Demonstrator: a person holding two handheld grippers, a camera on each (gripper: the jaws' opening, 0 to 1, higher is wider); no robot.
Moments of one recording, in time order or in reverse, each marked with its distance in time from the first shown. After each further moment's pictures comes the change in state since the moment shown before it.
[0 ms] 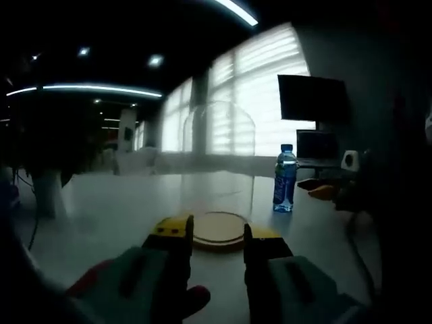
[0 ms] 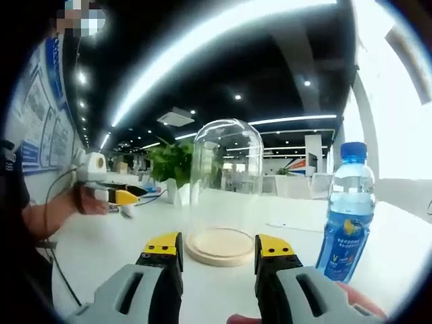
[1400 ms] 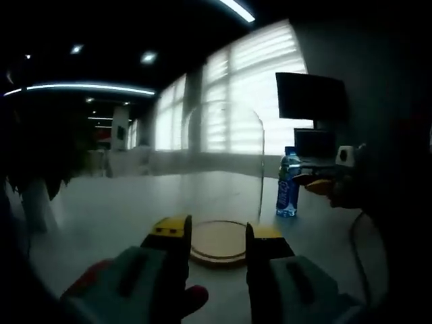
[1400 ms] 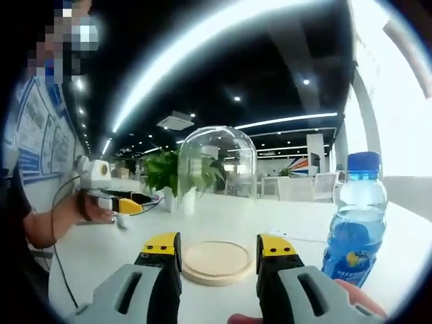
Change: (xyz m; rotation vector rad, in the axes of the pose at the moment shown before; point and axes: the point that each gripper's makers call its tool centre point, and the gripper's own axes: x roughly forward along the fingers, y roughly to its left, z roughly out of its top) left arm 0.033 0.009 0.014 0.012 0.014 -0.052; right arm 0.028 -0.019 0.021 0.028 -0.015 0.022
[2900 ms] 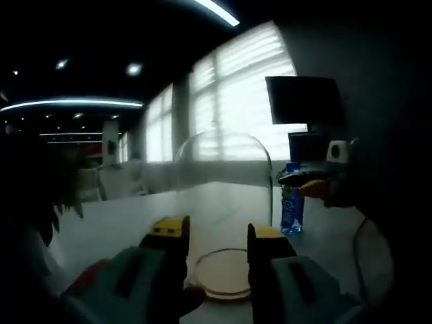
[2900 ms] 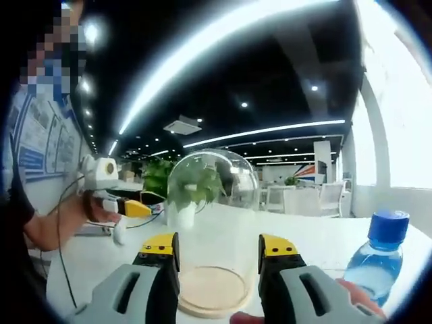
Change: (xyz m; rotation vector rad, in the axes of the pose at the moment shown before) left arm 0.046 0.009 0.050 0.079 -0.034 -0.060; right arm 0.043 -0.011 0.047 -0.022 -0.034 0.047
